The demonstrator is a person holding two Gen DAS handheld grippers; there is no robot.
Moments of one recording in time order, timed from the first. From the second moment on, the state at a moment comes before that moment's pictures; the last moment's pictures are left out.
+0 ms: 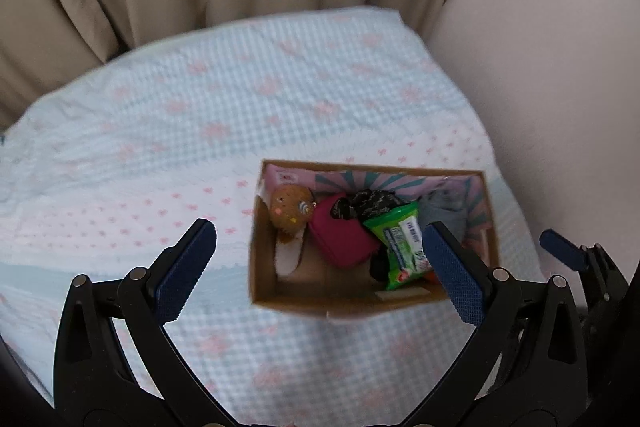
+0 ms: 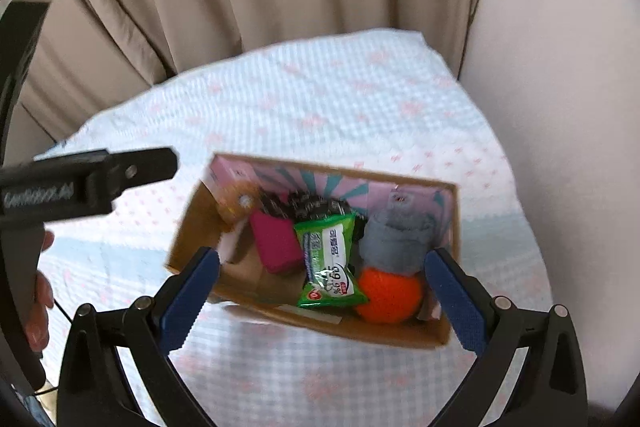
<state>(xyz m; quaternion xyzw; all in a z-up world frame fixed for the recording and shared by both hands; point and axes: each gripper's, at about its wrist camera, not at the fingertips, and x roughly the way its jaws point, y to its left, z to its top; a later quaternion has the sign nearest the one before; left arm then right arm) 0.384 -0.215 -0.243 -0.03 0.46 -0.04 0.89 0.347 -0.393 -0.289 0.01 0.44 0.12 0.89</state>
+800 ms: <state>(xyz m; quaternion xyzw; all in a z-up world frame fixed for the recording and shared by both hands) 0.149 -0.129 -0.036 -0.02 0.23 -0.06 0.97 0.156 -0.361 -0.050 0.04 0.24 0.02 0.97</state>
